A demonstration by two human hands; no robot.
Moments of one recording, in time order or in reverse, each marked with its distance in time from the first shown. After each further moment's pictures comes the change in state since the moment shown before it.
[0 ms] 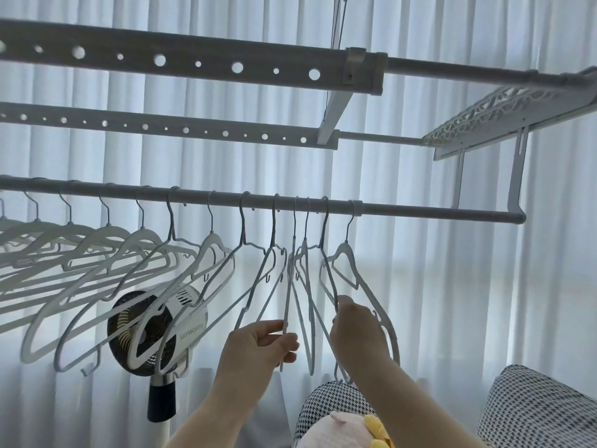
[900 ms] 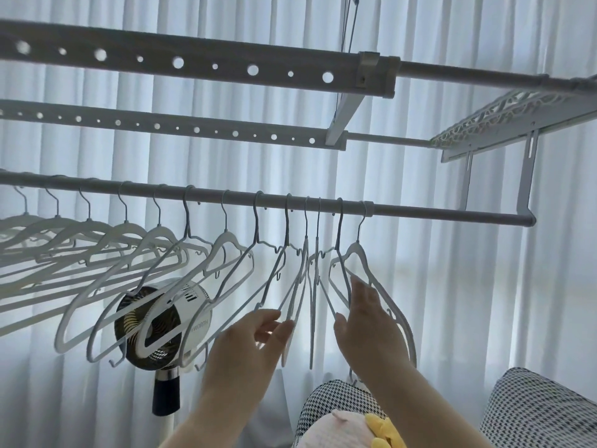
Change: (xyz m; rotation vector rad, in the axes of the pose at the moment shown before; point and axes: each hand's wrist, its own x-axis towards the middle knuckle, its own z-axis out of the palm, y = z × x) left_hand -0.020 0.011 -0.022 0.455 0.194 0.339; right_hand -0.029 -0.011 -0.018 0.031 0.081 -0.125
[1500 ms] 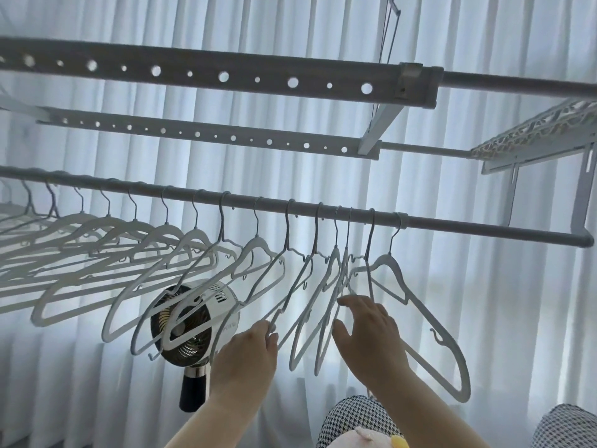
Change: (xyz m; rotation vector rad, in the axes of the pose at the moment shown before) left_hand 0.024 -0.041 -0.013 0.515 -0.055 -0.104; right_hand 0.012 -0.025 0.019 0.135 0.027 -0.183
